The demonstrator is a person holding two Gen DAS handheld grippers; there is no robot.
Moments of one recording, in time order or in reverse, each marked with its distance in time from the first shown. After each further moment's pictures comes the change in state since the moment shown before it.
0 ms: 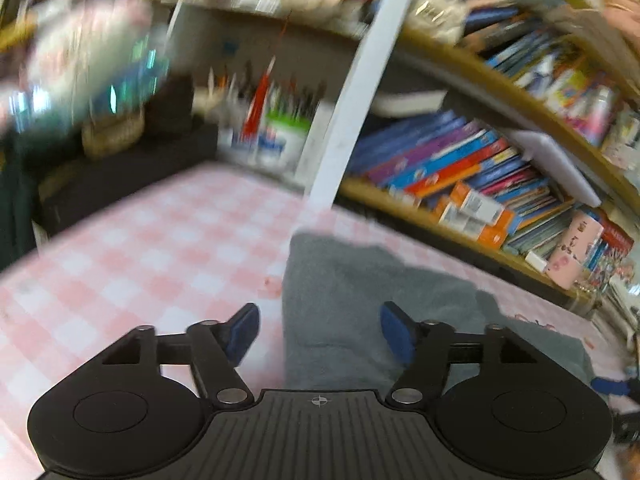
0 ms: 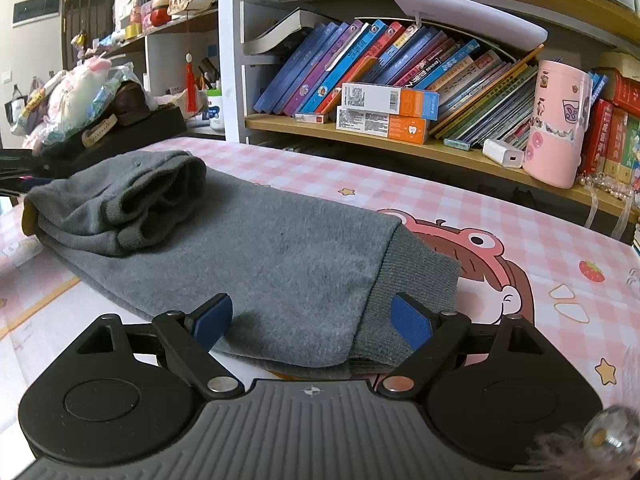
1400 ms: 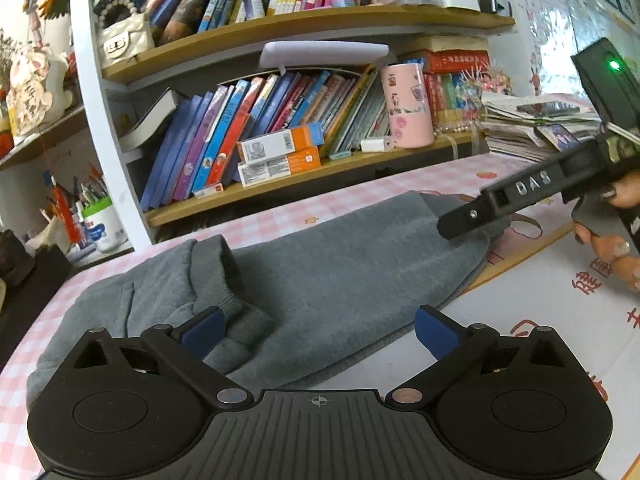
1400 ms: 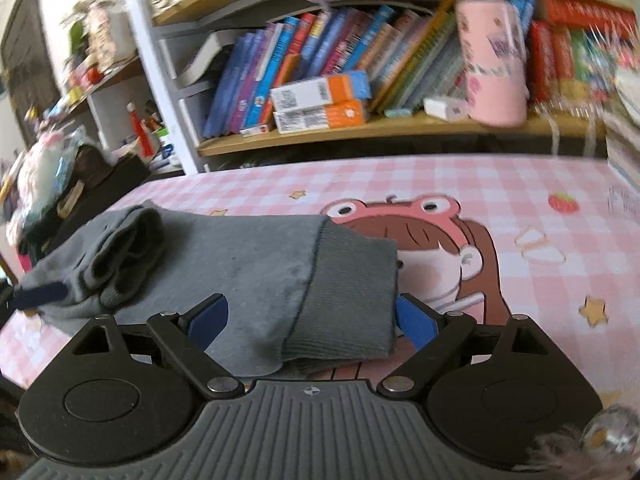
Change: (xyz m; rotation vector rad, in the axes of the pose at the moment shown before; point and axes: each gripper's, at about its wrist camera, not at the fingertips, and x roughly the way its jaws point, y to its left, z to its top) left arm -0.008 -0.199 -0.088 0.643 0.063 -0.142; right arm -0.012 -0.051 0.002 0.330 0.027 -0.006
